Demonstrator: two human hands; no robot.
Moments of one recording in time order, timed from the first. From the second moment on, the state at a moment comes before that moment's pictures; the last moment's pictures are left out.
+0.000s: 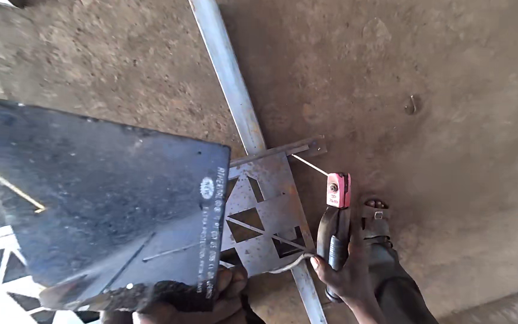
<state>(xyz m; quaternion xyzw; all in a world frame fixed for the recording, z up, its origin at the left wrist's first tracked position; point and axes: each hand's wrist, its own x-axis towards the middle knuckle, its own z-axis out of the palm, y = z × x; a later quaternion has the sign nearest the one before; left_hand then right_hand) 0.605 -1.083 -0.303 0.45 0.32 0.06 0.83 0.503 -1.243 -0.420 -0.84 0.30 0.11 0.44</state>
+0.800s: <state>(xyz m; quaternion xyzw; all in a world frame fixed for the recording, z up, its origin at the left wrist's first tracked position) 0.607 -1.084 -0.310 0.40 0.32 0.03 0.86 0.518 -1.228 -0.421 -0.83 0.30 0.10 0.46</state>
